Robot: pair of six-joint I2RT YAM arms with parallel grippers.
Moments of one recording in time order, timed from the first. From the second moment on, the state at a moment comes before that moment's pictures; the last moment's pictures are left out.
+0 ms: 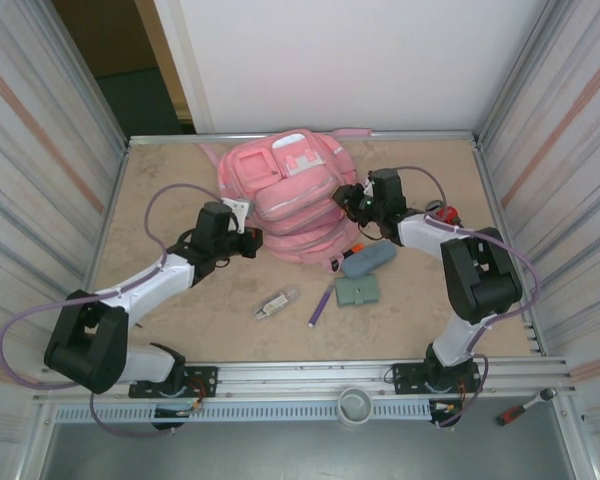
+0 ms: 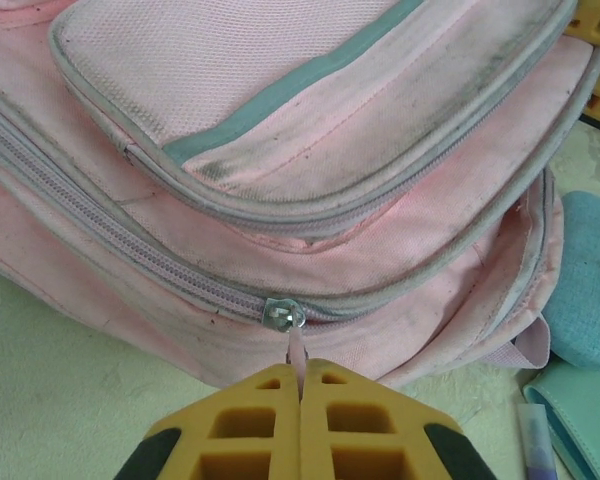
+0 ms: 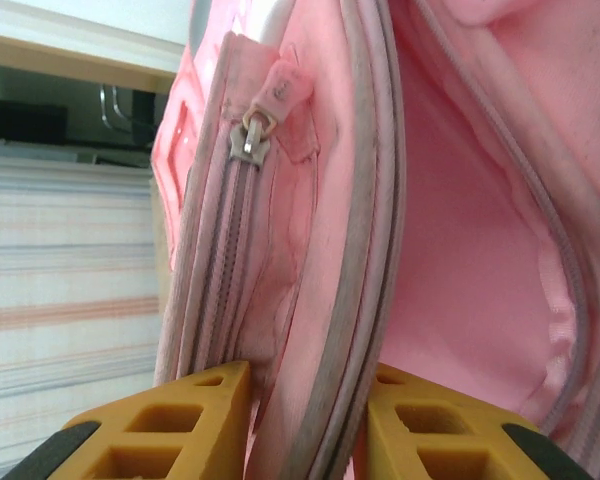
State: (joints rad) left arm -0.45 1.33 0.72 -0.04 0.22 -0.30; right arm 0.36 1.72 0.96 0.22 -0.36 1.07
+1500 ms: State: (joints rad) left arm -0.45 1.43 0.69 0.12 0.37 -0.24; right arm 0.28 1.70 1.07 0.07 -0.49 1.01
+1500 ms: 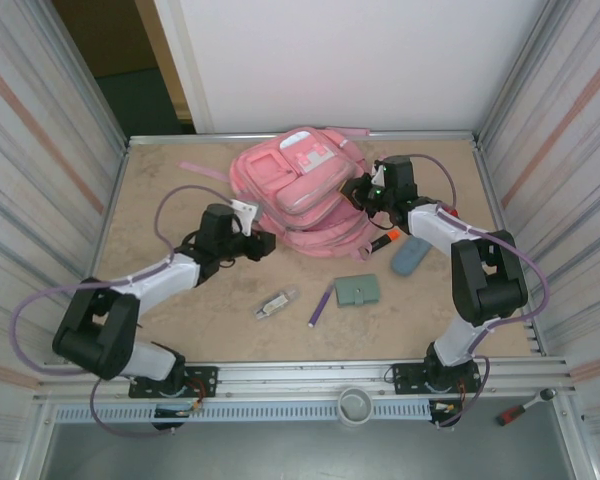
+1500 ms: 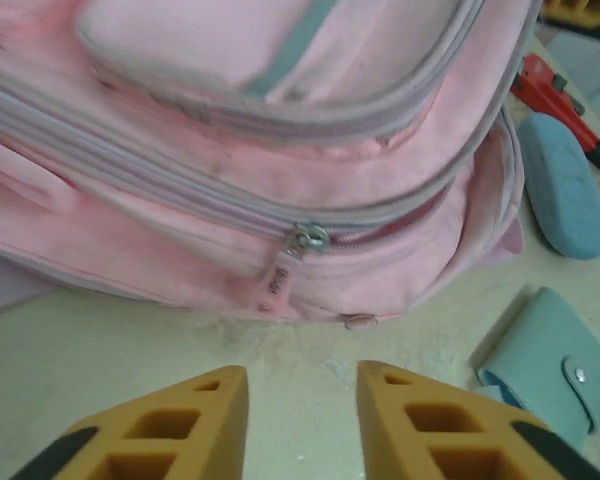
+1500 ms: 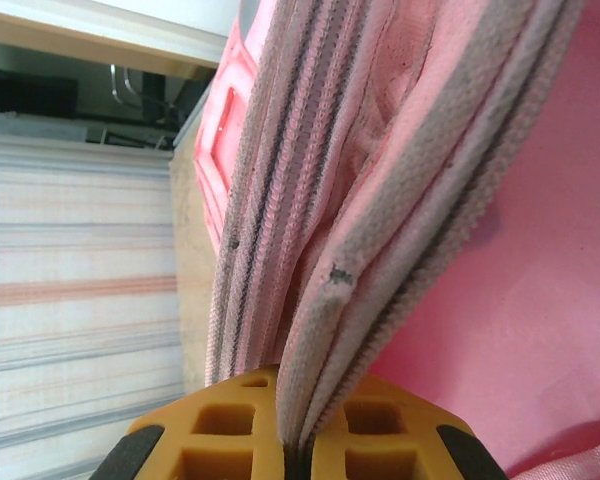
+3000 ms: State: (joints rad) left arm -0.43 1.80 0.88 0.20 0.58 -0.18; right arm 0.27 1.72 1.08 0.07 -0.50 1.00
